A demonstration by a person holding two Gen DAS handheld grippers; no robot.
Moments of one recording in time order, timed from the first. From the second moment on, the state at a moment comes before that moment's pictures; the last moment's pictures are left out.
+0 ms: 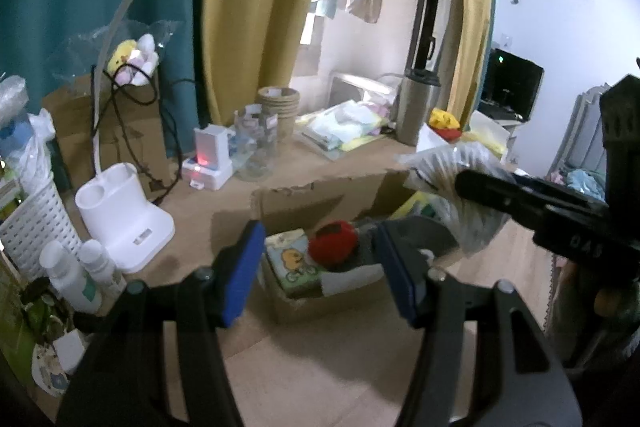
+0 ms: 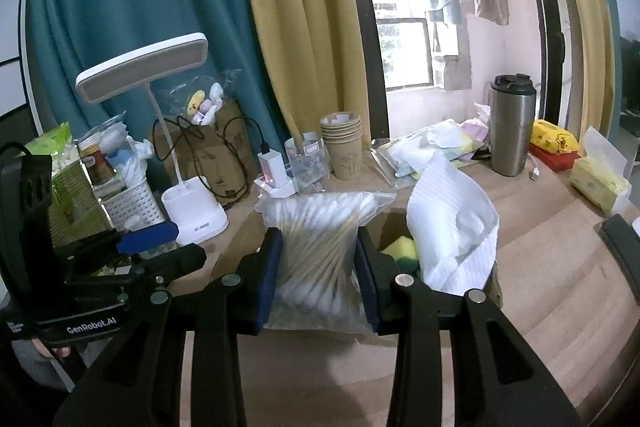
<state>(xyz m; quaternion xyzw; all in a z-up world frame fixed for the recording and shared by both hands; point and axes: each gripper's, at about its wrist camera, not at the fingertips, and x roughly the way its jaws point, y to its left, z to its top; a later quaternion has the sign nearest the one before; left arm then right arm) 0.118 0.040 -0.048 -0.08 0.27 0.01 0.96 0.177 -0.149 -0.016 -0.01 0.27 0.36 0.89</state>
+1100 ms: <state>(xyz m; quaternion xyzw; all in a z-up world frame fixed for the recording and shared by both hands) 0.158 0.063 -0.082 -0.11 0.30 0.02 0.95 0.247 -0.095 -0.062 -0.03 0.33 0.36 0.87</state>
